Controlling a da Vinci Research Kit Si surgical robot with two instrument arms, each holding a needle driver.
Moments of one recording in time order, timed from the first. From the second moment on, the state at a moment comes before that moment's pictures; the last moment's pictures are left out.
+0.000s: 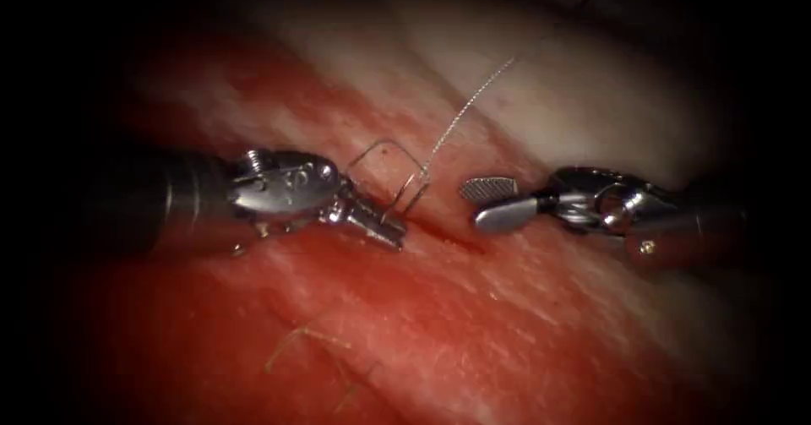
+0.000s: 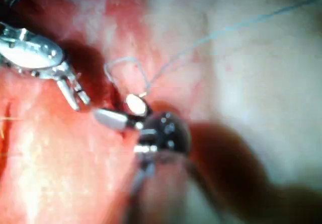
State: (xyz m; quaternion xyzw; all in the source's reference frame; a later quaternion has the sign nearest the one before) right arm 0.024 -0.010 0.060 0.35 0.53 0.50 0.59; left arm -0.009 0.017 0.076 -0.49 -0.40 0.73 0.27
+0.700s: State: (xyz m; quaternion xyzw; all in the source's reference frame) right arm 0.024 -0.011 0.061 0.35 0.53 0.50 0.59; left arm -0.007 0.020 0.069 -0.38 -0.57 0.62 0.38
